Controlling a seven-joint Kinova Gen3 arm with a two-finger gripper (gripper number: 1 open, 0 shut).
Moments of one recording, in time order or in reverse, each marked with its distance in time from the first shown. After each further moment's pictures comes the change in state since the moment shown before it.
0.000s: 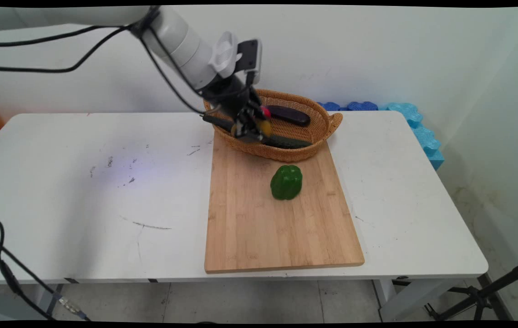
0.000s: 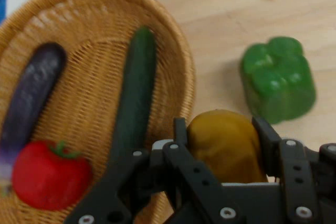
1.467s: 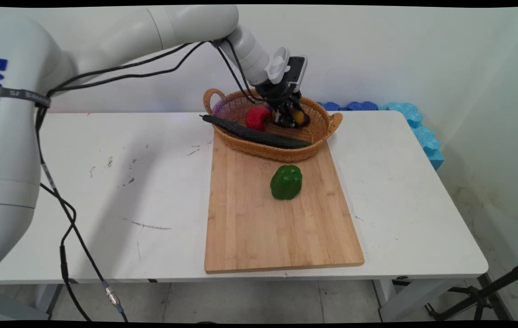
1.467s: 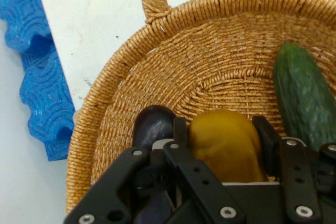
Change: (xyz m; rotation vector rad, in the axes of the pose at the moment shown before) arm 0.030 -0.127 0.145 0.010 0.011 0.315
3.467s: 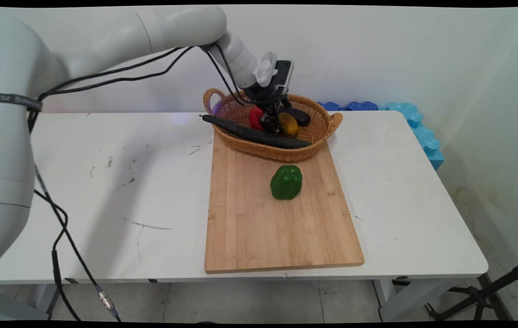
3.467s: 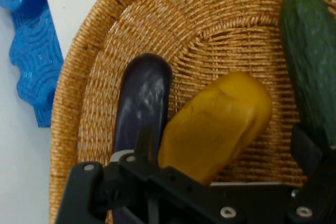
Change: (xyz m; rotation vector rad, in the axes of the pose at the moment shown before) arm -0.033 0.003 0.007 -0.001 -0.036 -0.029
